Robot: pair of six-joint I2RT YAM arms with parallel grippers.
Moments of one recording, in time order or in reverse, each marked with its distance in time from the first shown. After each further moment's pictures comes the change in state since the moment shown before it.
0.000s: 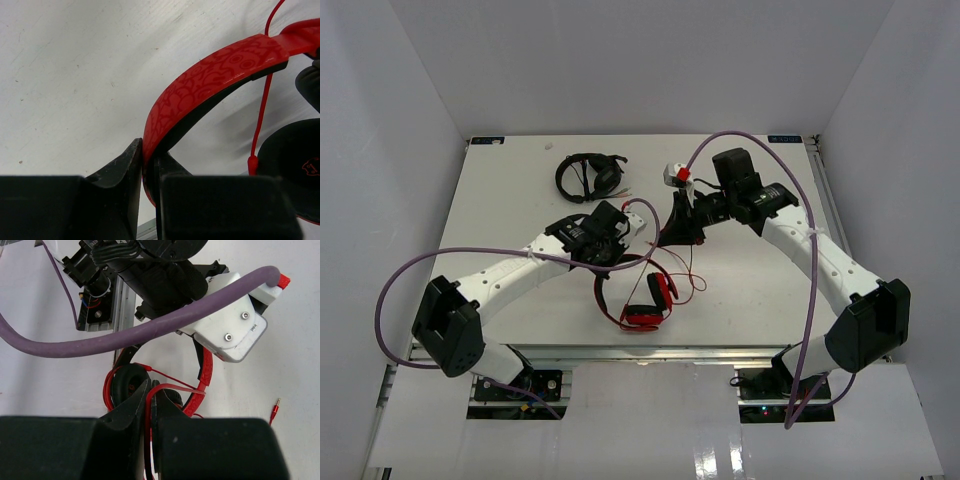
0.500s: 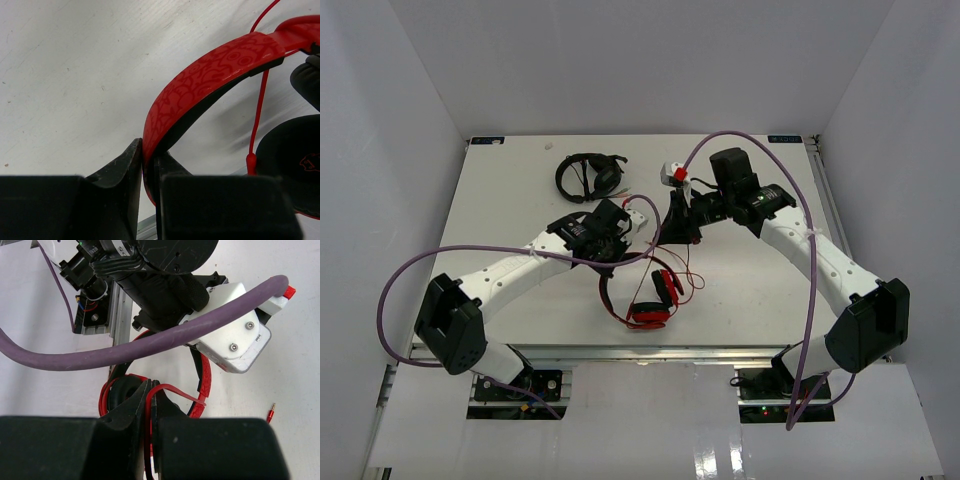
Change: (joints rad) left arm -0.004 0.015 0.019 0.001 0.038 -0.043; right arm 0.016 0.000 -0.004 0.046 0.018 0.022
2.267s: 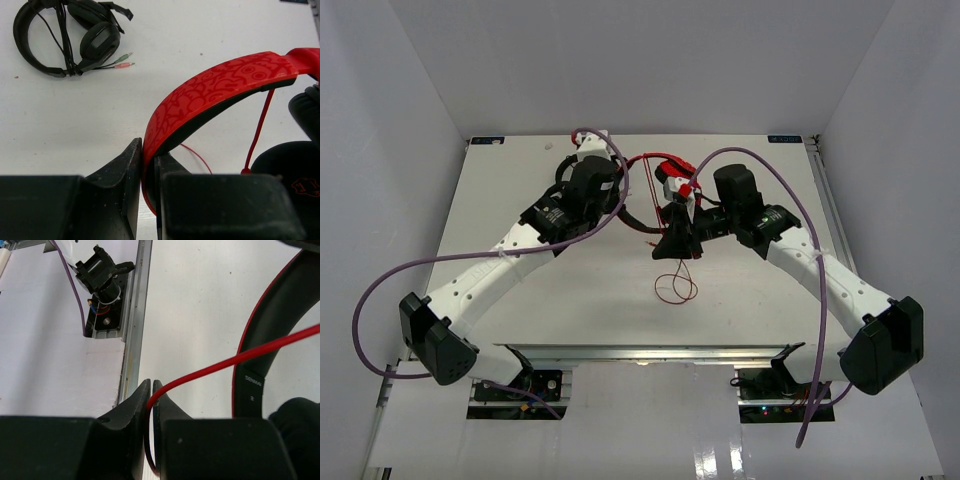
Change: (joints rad) left arm 0.014 -0.073 0.251 0.255 -0.399 -0.468; right arm 0.045 -0.122 -0.171 0.163 -0.002 0.097
